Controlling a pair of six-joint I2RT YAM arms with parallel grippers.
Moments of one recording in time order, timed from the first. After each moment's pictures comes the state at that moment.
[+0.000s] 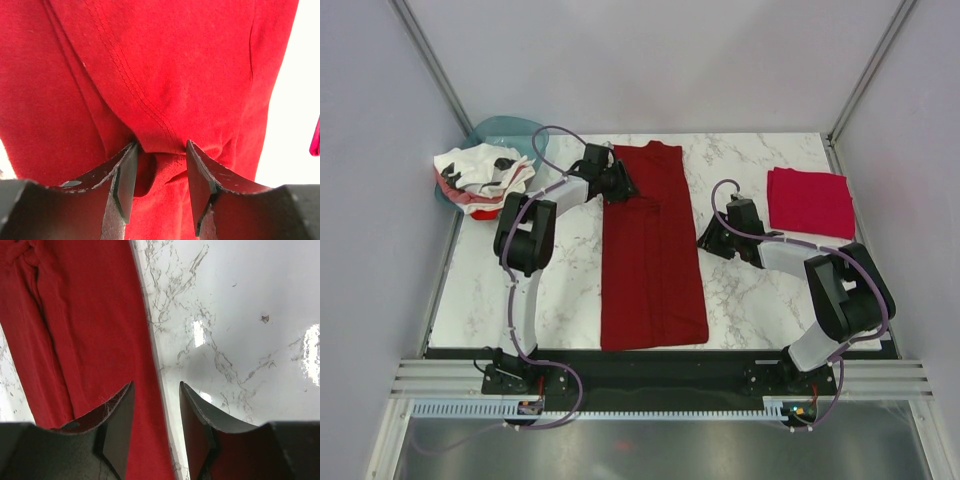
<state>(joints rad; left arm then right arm) -0.32 2.26 1.65 -0.17 0.25 -0.64 0.34 1.62 0.76 0.06 -0.11 0.71</state>
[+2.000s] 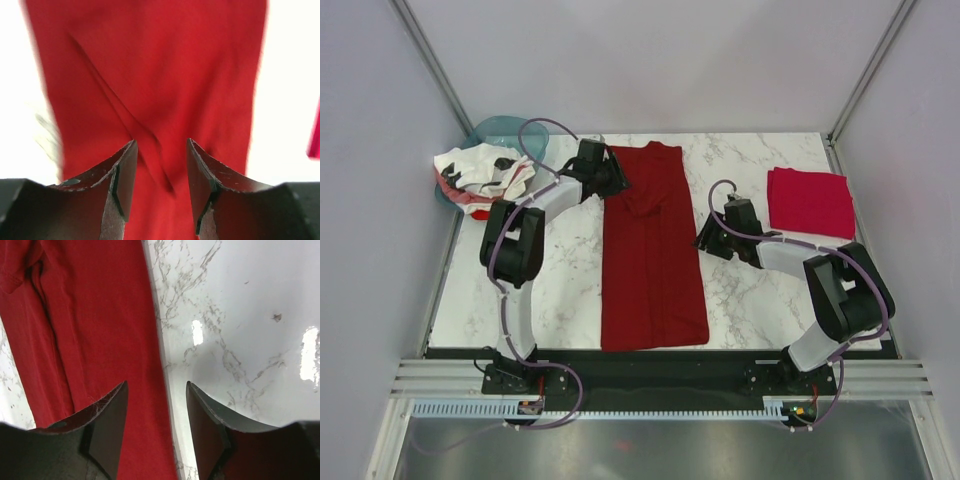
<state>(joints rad) -0.34 2.05 1.50 -0.16 0.12 -0.63 0.35 1.62 0.76 0.07 -0.12 0.70</state>
